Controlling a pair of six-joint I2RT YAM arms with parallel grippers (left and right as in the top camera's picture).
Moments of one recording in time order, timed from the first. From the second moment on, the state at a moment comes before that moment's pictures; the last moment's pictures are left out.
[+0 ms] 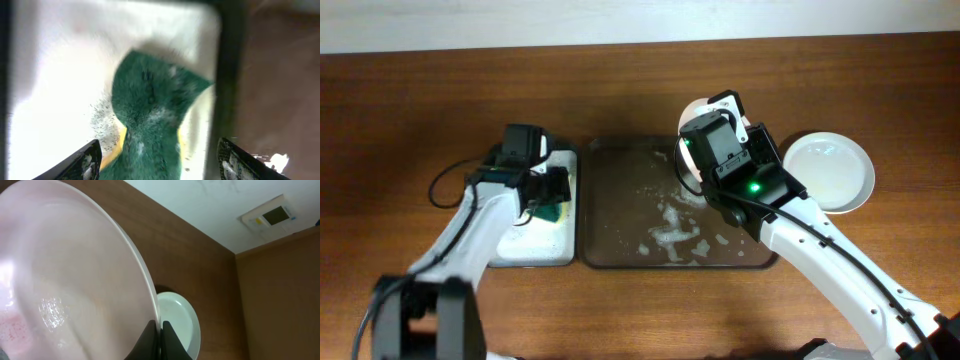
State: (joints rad) left arm -0.12 1.62 1.04 -0.56 -0.01 -0.21; right arm 0.55 1.47 1.23 -0.63 0.82 -0.10
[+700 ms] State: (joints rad) left arm -0.12 1.52 1.04 -0.64 -0.01 -0.22; right arm 0.33 1.47 1.23 -0.69 0.61 0.17
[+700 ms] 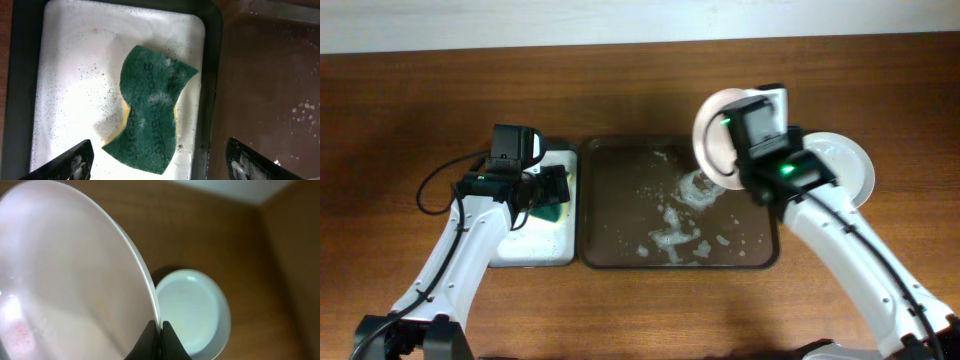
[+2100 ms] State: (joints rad) left arm -0.12 1.52 1.04 -0.69 0.00 -0.28; right arm -0.04 1.67 1.23 -0.91 -0.33 0.10
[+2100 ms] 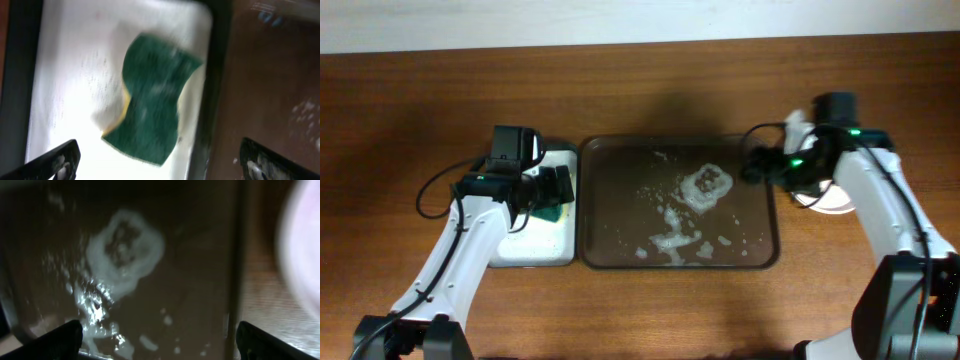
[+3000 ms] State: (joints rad) left arm -0.07 0.60 0.65 -0.81 0.06 -0.27; right arm 0.03 0.72 0.87 -0.93 -0.15 0.09
